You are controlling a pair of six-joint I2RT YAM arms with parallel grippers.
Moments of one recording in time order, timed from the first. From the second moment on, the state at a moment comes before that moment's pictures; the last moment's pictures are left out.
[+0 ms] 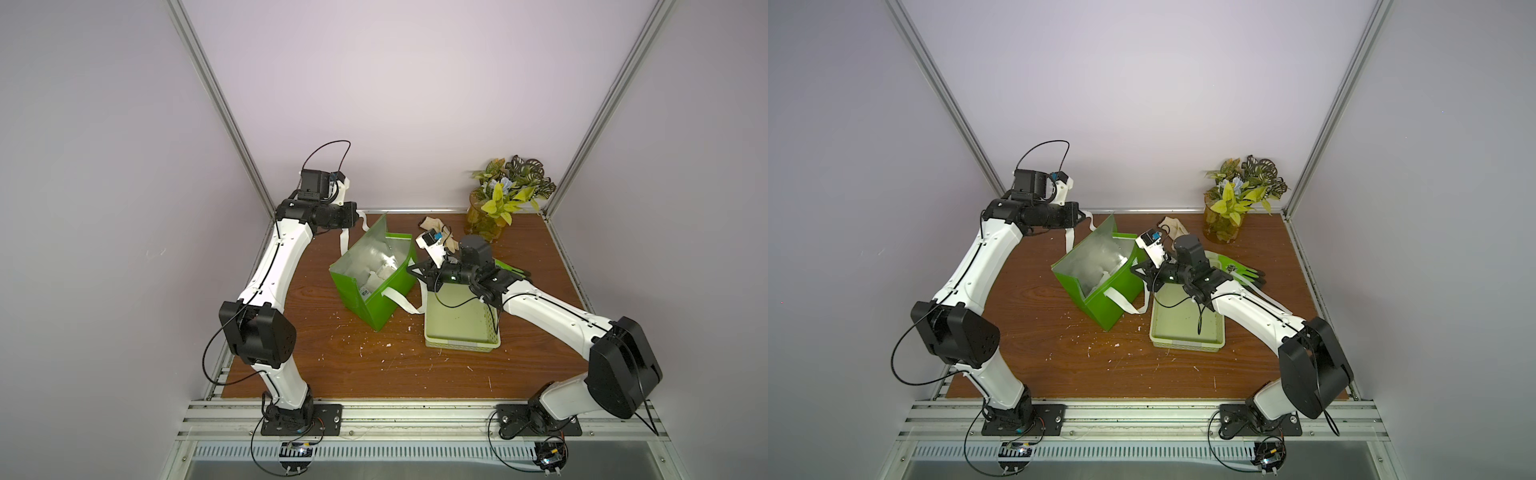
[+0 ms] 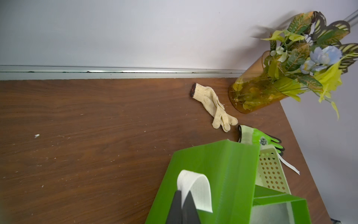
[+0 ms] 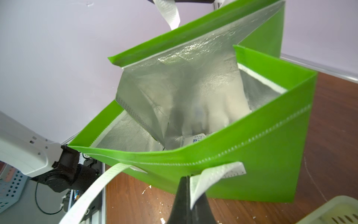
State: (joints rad) left arm -0.15 1.75 1.85 -0.84 0.37 -0.16; right arm 0.65 1.48 1.04 0.05 -0.53 0.18
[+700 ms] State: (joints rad) left arm -0.03 1.45 1.82 -0.85 0.36 -0.10; right arm 0.37 1.35 1.03 0.00 -0.58 -0.13
